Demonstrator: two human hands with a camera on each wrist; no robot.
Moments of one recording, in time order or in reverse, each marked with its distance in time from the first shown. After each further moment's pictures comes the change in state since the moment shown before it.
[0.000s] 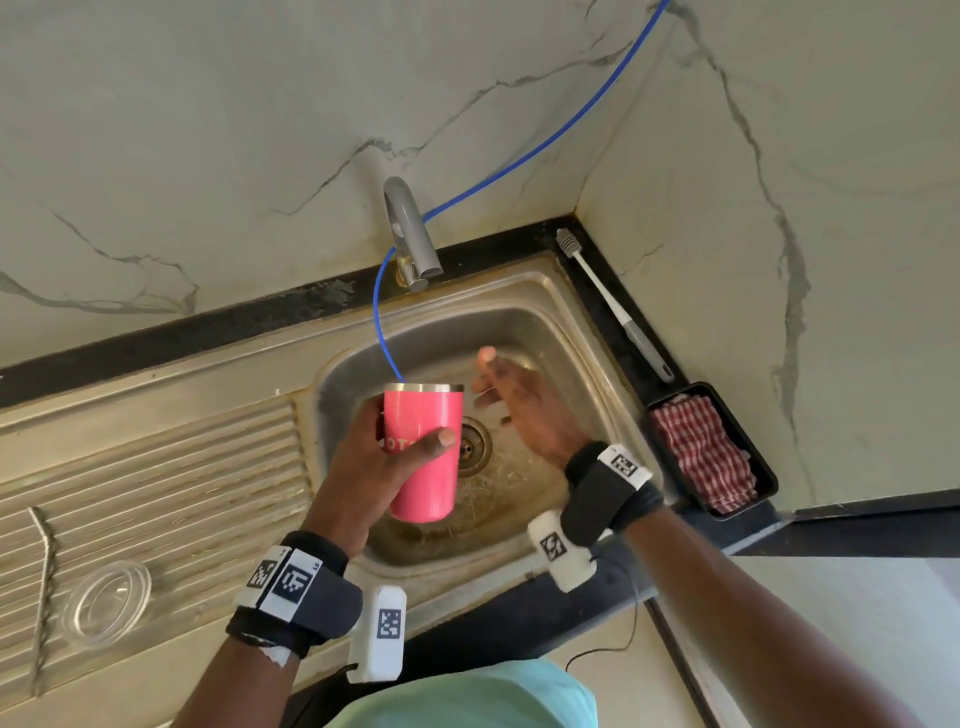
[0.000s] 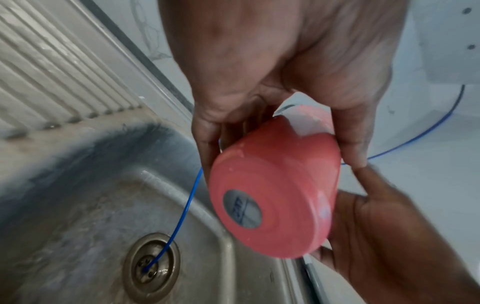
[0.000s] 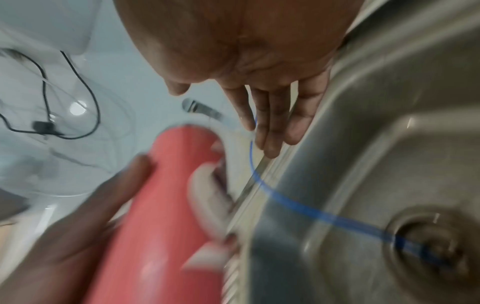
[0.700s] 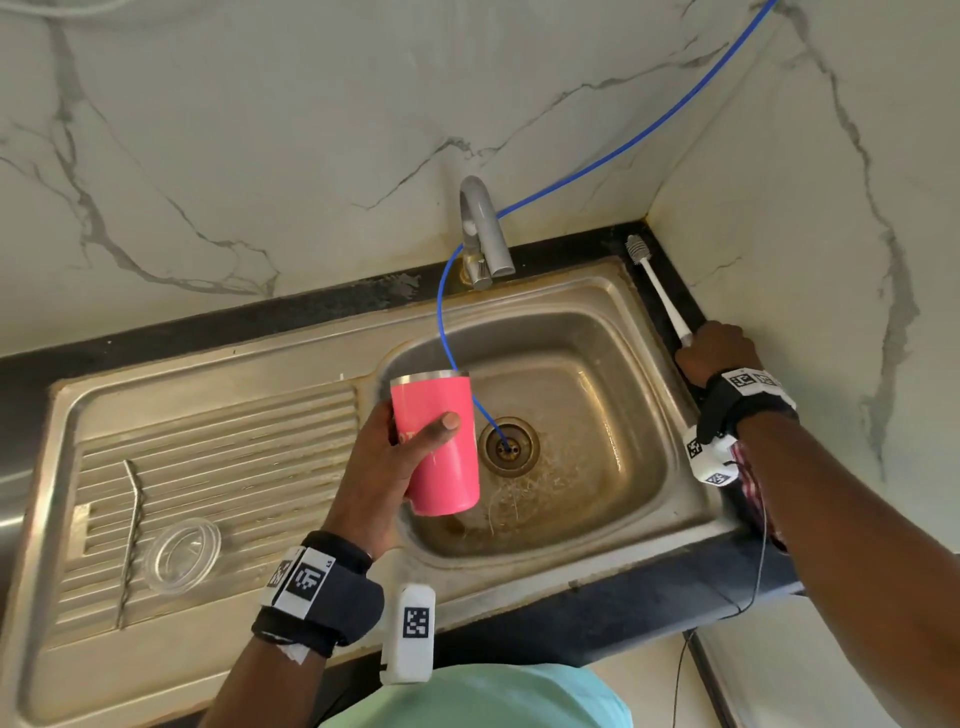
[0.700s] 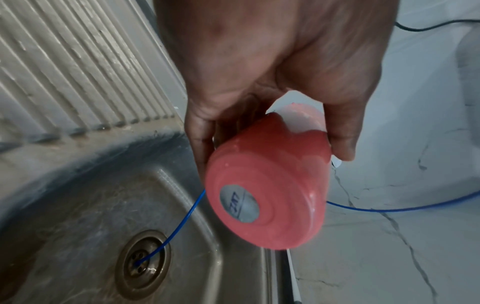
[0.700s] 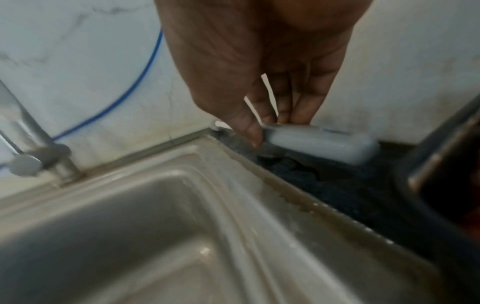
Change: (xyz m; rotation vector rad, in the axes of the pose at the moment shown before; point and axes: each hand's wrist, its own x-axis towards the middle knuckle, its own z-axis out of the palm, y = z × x) left_hand -0.015 0.000 -0.027 -0.206 0.165 -0.094; right_hand 0.112 0.087 -0.159 -0.891 0.351 0.326
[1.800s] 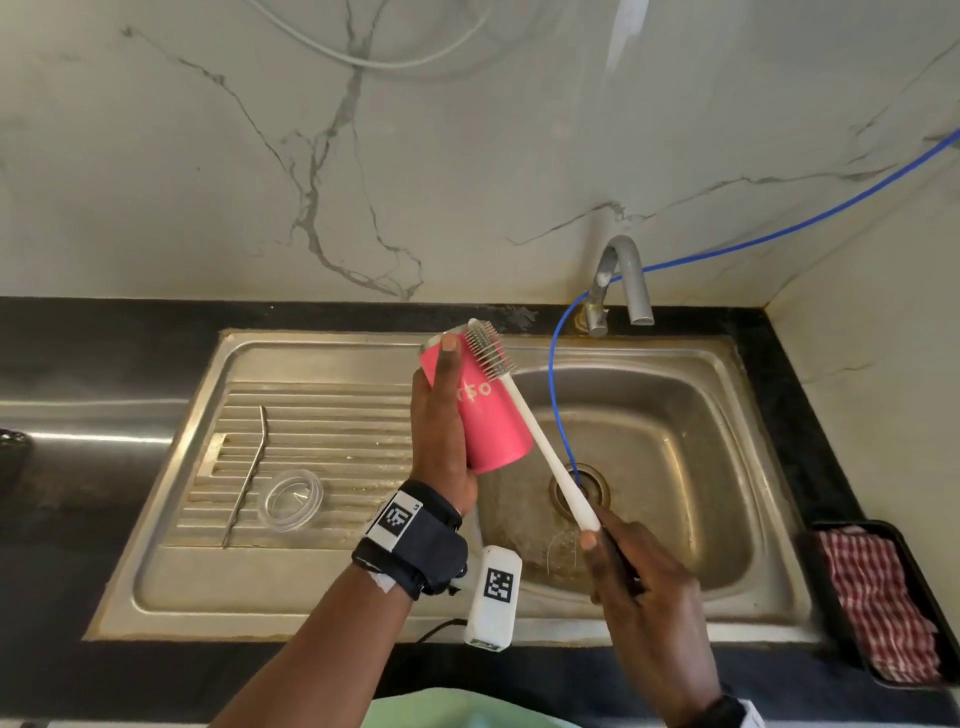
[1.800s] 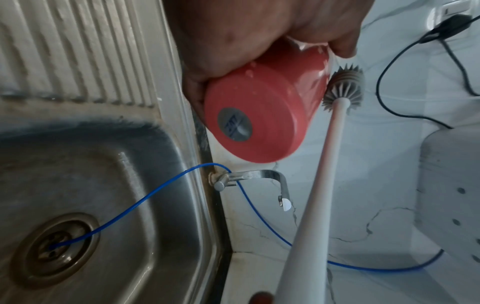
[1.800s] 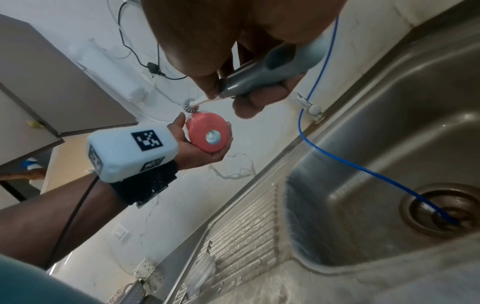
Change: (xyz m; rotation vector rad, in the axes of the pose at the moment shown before) left_hand 0.003 0.031 -0.032 -0.570 0.323 0.157; right_hand -0.333 -0.110 0.026 0.818 -0.015 -0.653
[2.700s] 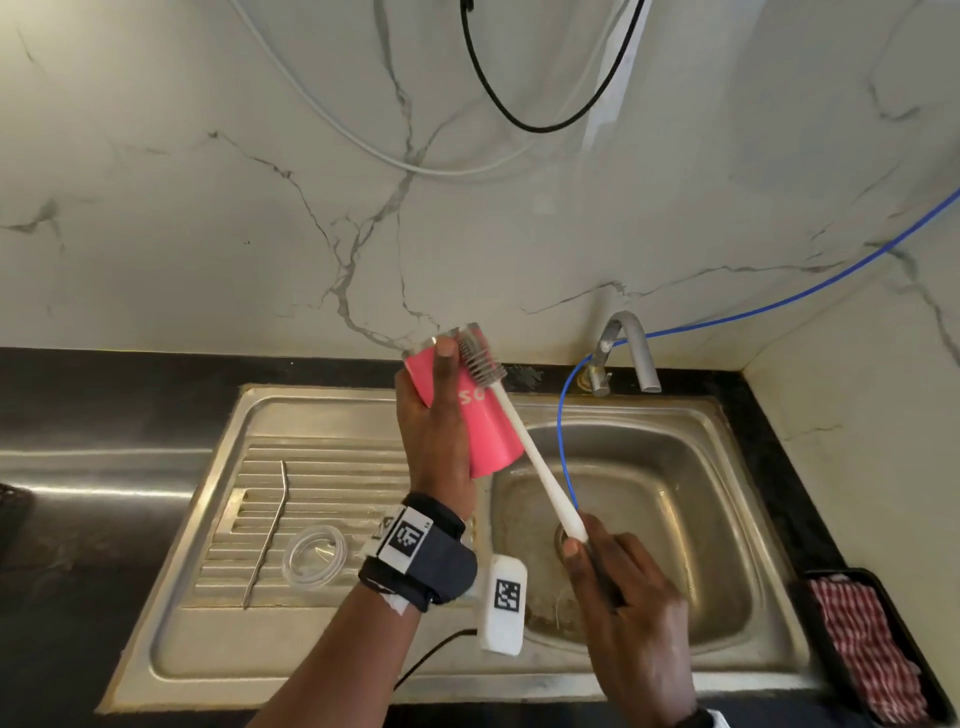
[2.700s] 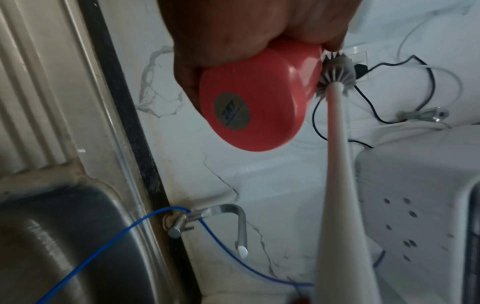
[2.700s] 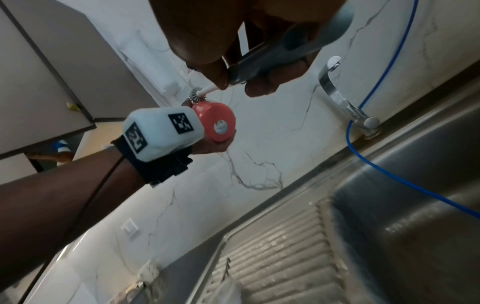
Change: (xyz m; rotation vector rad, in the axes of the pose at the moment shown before) left_hand -0.003 0.093 0.003 0.035 0.063 0.204; right_hand 0.017 -0.072 0.042 -0.115 0.191 -0.225
